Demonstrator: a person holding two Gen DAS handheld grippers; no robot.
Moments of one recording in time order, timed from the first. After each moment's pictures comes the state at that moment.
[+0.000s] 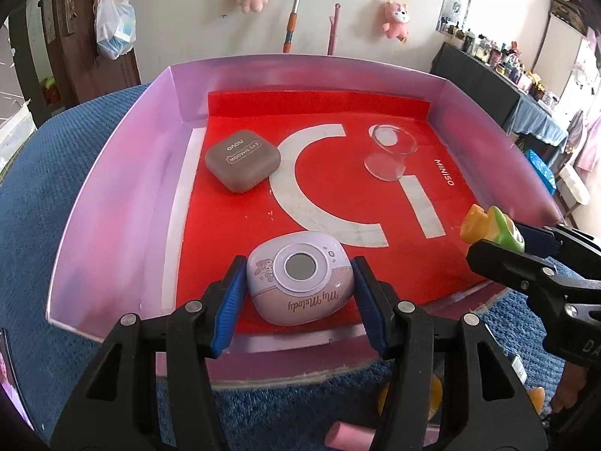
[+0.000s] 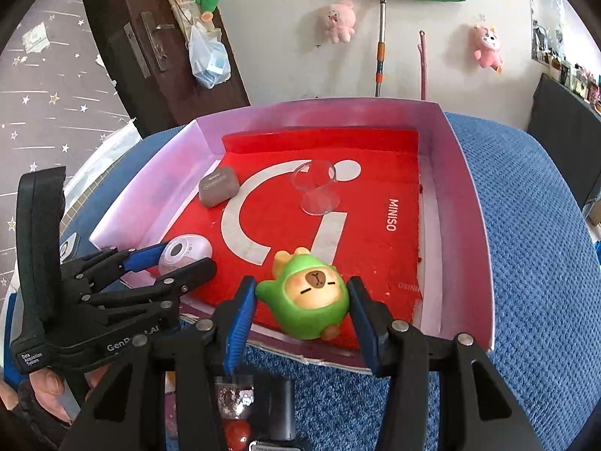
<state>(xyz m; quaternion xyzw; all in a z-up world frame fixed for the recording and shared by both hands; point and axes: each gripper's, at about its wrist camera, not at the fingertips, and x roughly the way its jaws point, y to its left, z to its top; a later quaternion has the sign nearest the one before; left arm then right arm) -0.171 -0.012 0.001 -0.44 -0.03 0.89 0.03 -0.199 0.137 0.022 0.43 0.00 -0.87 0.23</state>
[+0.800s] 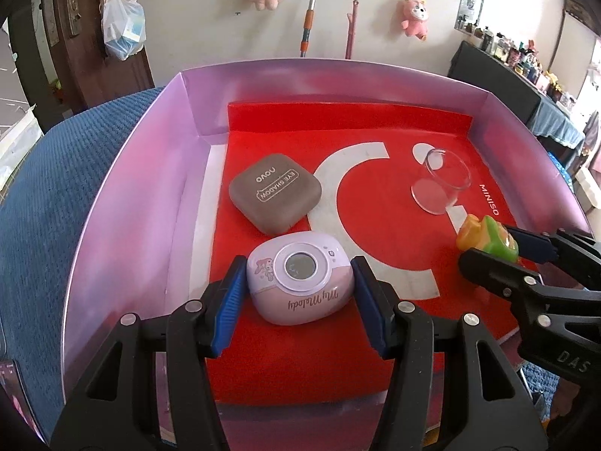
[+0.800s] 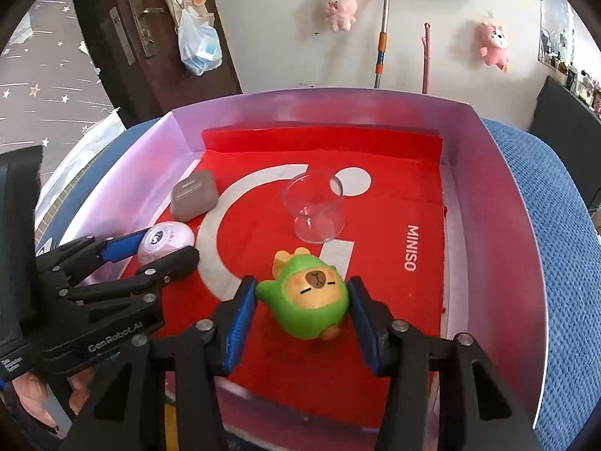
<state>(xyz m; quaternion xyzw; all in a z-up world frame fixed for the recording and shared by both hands) -0.211 -0.032 -0.004 -0.45 -0.02 0.89 0.00 -0.248 0.111 0.002 0.45 0.02 -0.87 0.21</state>
